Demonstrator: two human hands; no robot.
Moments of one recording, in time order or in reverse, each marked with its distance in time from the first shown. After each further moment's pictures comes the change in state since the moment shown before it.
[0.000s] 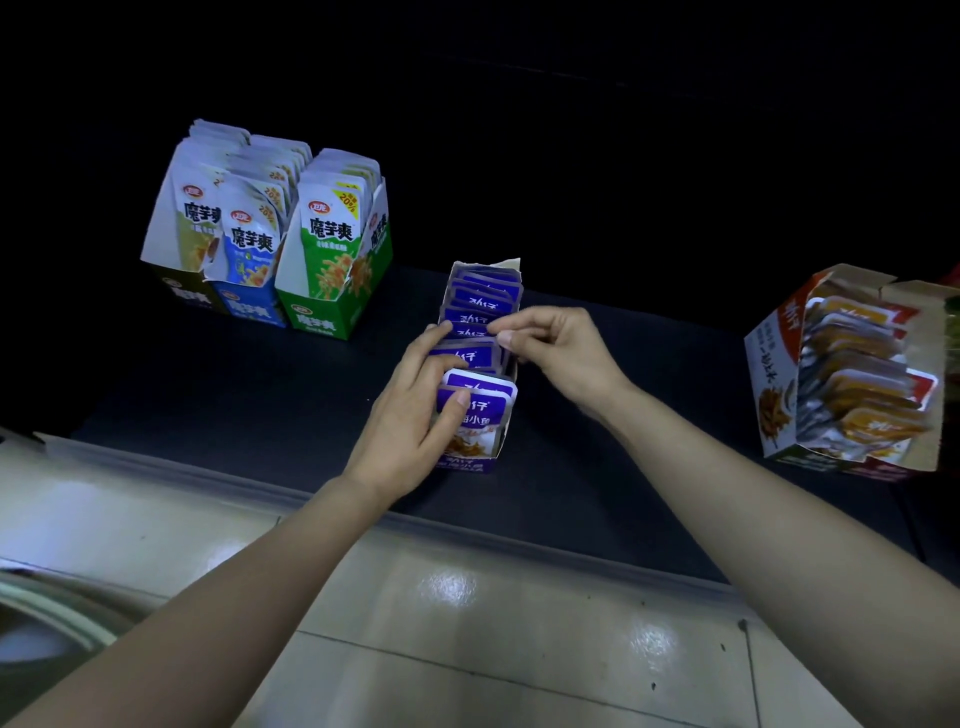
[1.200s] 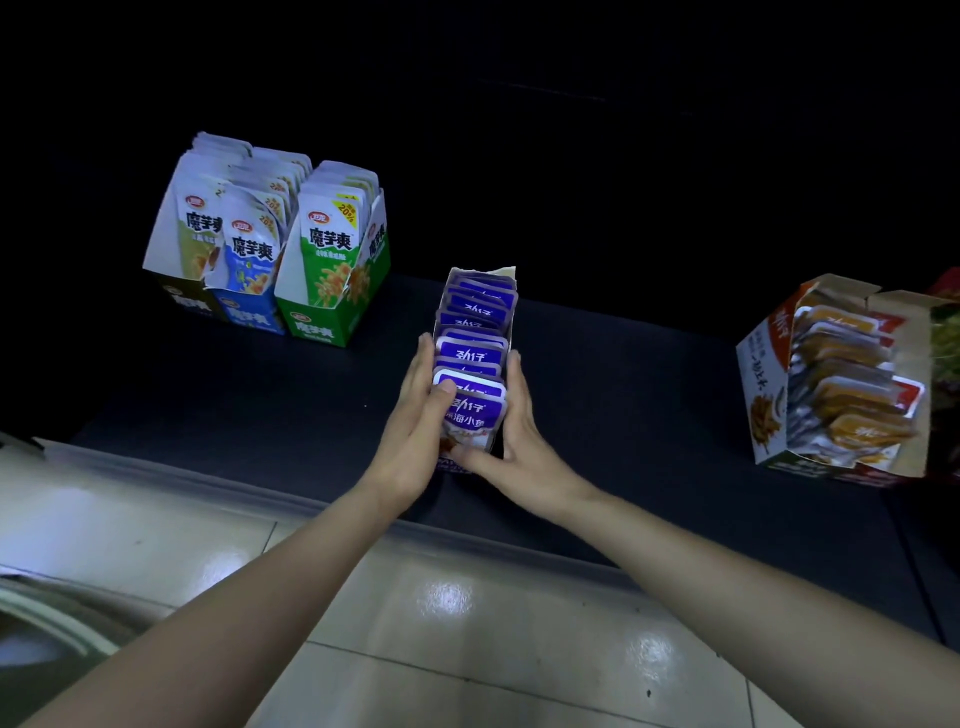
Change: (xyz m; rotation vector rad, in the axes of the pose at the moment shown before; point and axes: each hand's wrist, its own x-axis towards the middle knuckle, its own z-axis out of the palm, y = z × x) left_hand -0.002 0.005 0.019 -0.677 0.018 -0.448; right_hand -0.060 0.034 0.049 -0.182 -0.167 0.041
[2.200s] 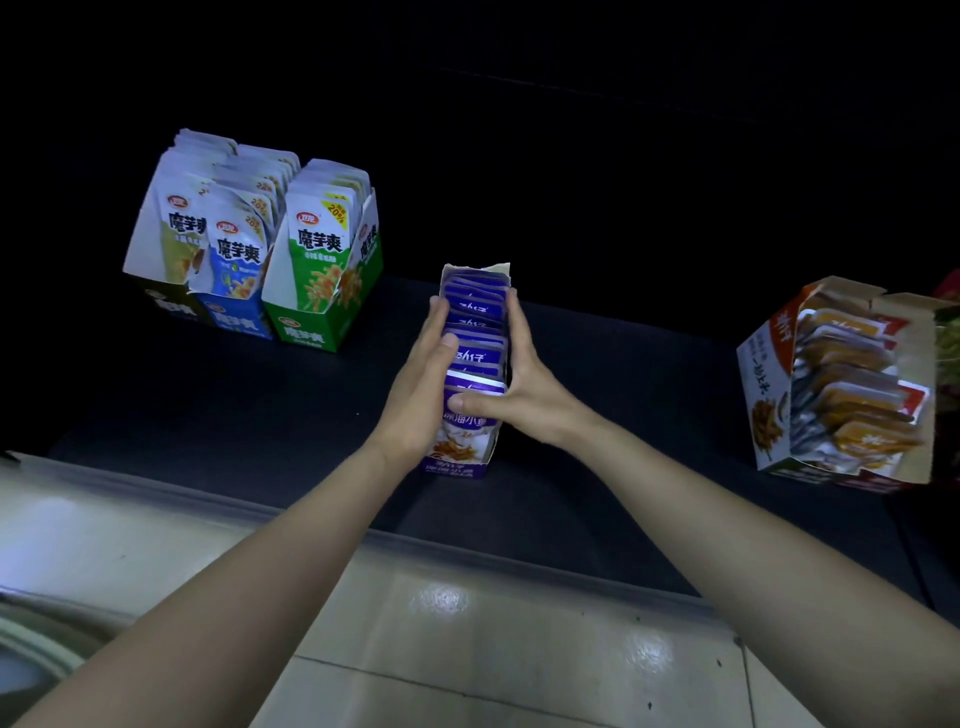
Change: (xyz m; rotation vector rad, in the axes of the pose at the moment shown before) left_hand 0.041 0.019 0.006 -0.007 -0.002 0.040; right_hand 0.064 0.003 -0.039 0.069 0.015 0.006
